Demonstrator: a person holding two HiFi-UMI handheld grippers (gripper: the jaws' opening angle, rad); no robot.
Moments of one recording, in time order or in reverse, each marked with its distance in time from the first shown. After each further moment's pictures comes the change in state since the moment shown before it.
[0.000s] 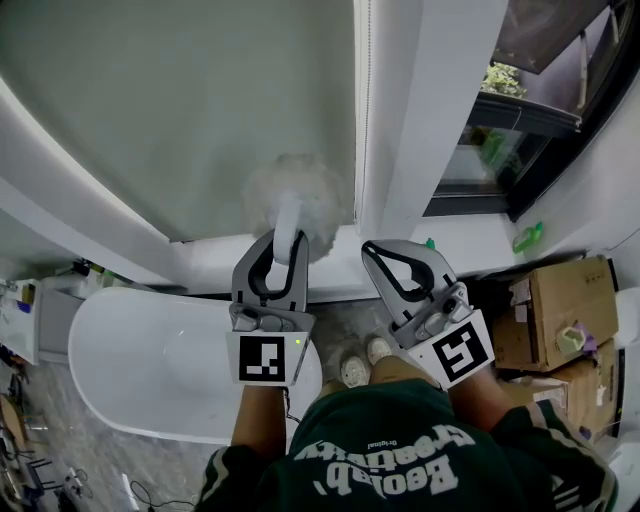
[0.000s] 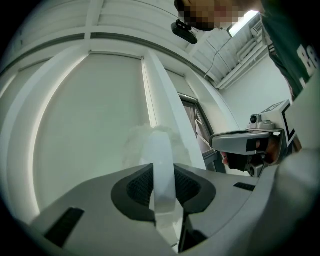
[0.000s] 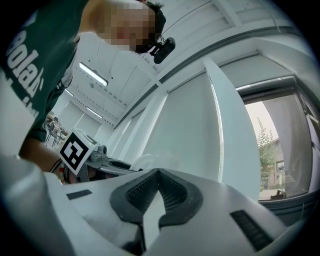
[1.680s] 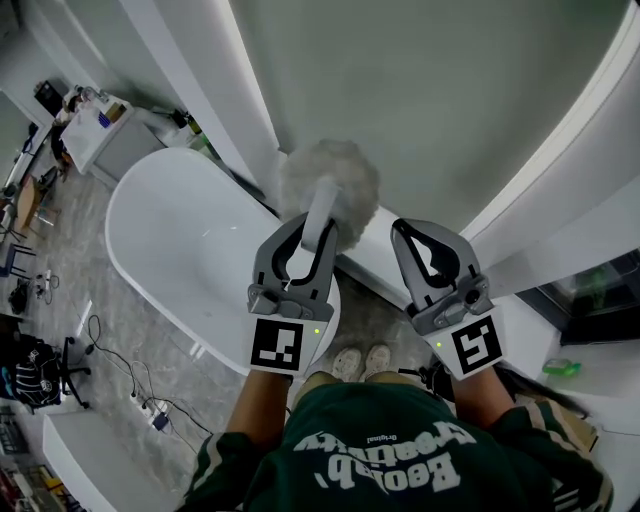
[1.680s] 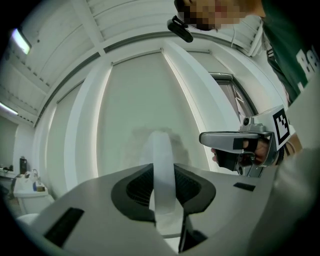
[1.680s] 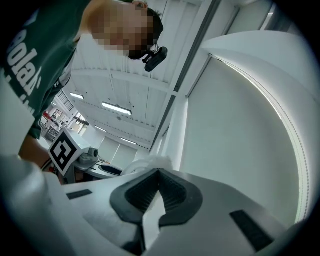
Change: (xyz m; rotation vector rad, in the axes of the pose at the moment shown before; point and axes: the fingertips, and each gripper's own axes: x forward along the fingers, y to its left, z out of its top) left arm -0.089 0.080 -0.016 0.021 0.154 0.530; right arm 0.100 0.059 0.010 0.147 -0.230 0.491
